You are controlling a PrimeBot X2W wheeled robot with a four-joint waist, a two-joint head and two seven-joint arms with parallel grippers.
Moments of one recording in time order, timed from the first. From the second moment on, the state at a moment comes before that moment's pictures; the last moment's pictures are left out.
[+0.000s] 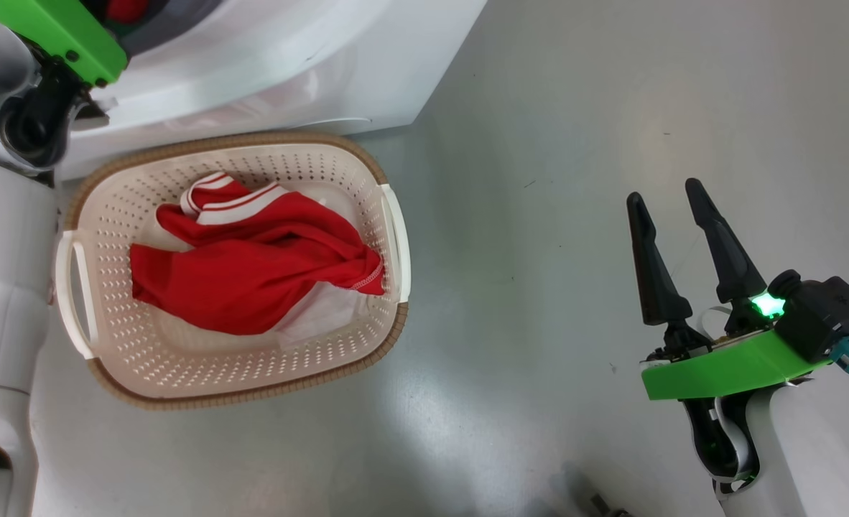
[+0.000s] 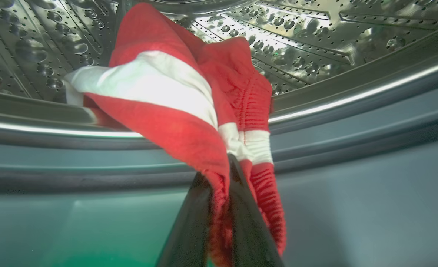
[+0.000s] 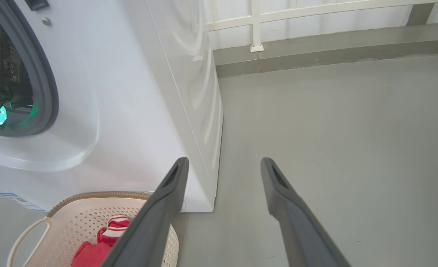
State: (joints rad) left arm -1.29 0.23 -0.26 0.96 -0.87 -0.12 0.23; right arm -0.27 -0.04 0.07 0.10 0.36 0.12 -0.26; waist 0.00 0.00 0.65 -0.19
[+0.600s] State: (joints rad) left arm -1.26 0.28 -0.42 0.97 -0.84 -0.12 -0.06; right arm -0.28 -0.04 0.07 0.12 0.36 0.12 -0.26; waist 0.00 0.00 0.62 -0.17
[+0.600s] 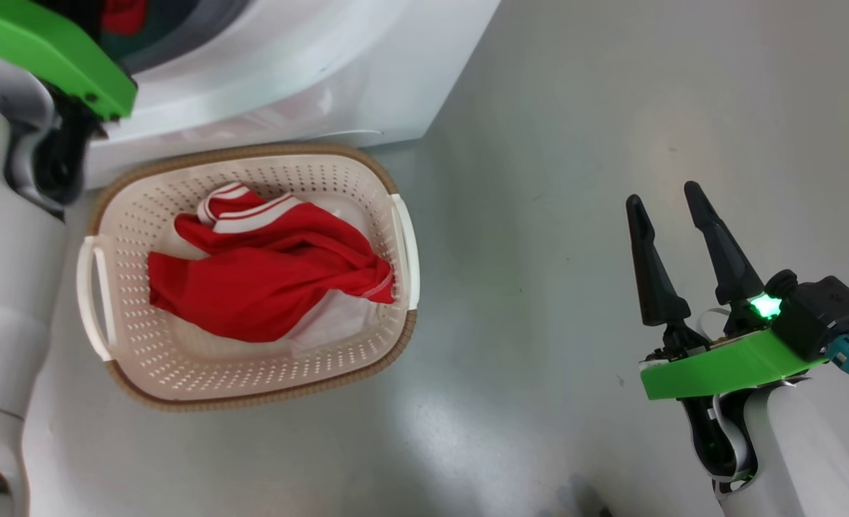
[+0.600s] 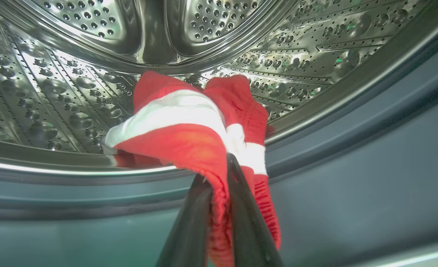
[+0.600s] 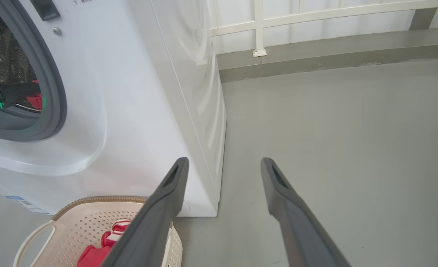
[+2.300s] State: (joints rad) left arm -0.65 0.27 -0.30 0.49 -0.63 -0.11 -0.25; right arm -0.17 -0.04 0.04 0.17 0.35 0.12 -0.26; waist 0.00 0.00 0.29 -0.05
